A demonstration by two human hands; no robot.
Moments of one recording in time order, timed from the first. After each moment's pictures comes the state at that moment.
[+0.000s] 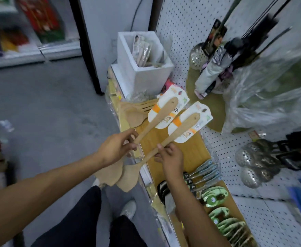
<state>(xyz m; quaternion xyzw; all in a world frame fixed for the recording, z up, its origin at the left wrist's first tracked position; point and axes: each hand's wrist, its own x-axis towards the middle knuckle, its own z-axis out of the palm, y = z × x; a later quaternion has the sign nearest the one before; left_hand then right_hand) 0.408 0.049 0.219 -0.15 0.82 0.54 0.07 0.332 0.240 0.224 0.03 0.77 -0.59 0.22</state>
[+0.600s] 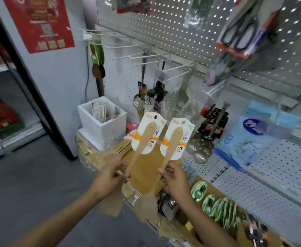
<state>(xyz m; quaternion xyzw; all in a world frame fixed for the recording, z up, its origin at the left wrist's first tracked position) 0.474 0.082 0.373 -0.01 0.84 0.54 0.05 0.442 0.325 0.374 -0.02 0.82 -0.57 0.06</state>
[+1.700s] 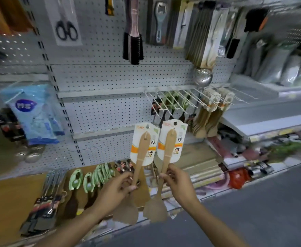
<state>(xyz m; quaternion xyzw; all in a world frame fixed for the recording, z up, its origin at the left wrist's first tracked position) 0.704 0.566 0.392 0.44 0.75 0.43 0.23 0.880 0.739 0.424 0.28 0.82 -0.44 -0.23</state>
